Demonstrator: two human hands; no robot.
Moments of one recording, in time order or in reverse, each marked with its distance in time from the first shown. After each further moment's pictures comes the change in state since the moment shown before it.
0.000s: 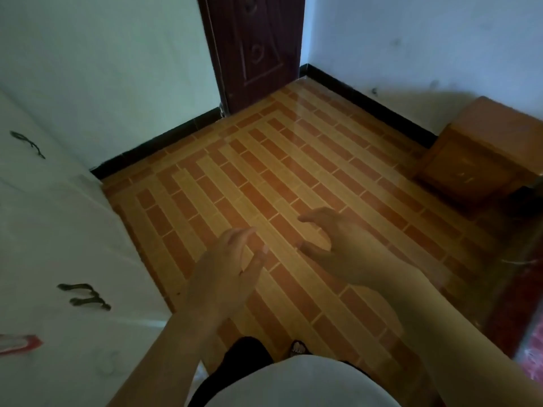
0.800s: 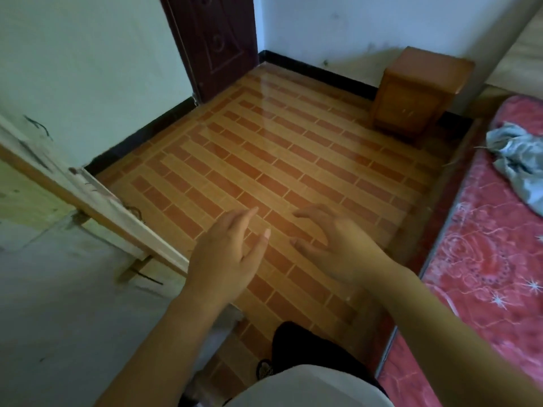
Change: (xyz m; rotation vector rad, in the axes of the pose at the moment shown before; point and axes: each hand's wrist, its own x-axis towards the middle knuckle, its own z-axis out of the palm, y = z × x) left_hand -0.351 -0.027 0.006 0.119 -0.009 0.252; right_hand -0.343 -0.131 0.170 0.157 0.245 0.034
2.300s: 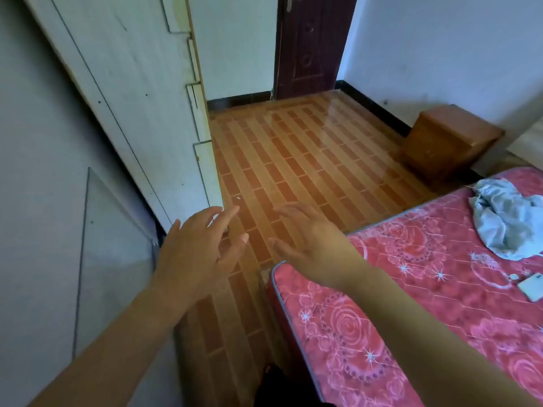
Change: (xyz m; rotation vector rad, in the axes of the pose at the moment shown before) left_hand -0.478 0.348 0.187 0.216 0.278 -0.376; right_hand -0.526 0.074 -0.089 -0.087 -0.147 -0.497
